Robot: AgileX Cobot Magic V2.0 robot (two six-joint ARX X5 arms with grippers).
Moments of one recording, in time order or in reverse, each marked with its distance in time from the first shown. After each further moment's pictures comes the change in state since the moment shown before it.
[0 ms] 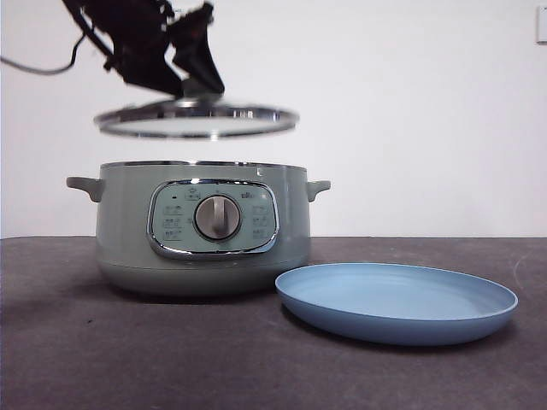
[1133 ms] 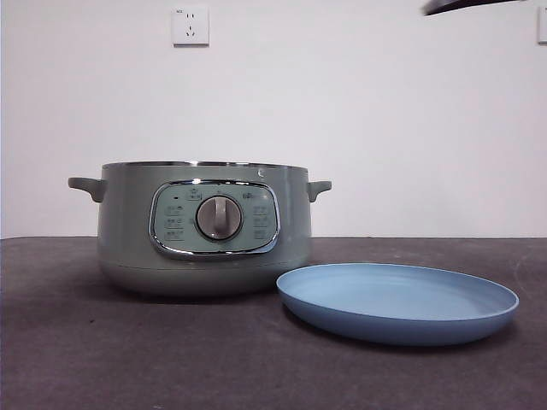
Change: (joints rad) left arm 0.006 -0.715 0.064 -0.666 0.005 0.017; right arm 0.172 0.237 0.000 0.468 0.071 0.208
